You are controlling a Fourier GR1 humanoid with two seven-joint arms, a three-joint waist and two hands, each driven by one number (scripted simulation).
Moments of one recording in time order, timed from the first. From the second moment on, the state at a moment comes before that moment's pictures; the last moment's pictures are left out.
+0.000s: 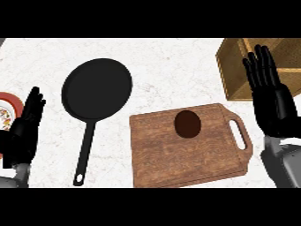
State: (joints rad) left arm -0.05 0.49 -0.23 -1.51 0.27 0.45 -0.04; right arm -0.28 -0.31 0.15 -1.61 -0.31 -0.25 -0.12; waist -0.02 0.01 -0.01
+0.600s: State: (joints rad) left arm -0.08 0.35 -0.26 -1.61 0.30 0.40 -0.07; right arm -0.18 -0.27 0.48 -1.74 0.05 -0.32 -0.02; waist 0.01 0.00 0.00
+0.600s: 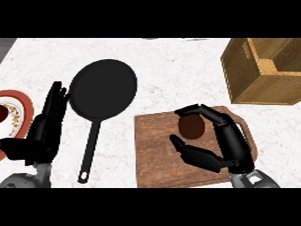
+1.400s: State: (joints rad) left arm -0.03 0.34 -0.26 -1.62 0.30 0.41 -0.07; right arm -0.29 -0.37 0.53 -1.73 0.73 -0.28 0.78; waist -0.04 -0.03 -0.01
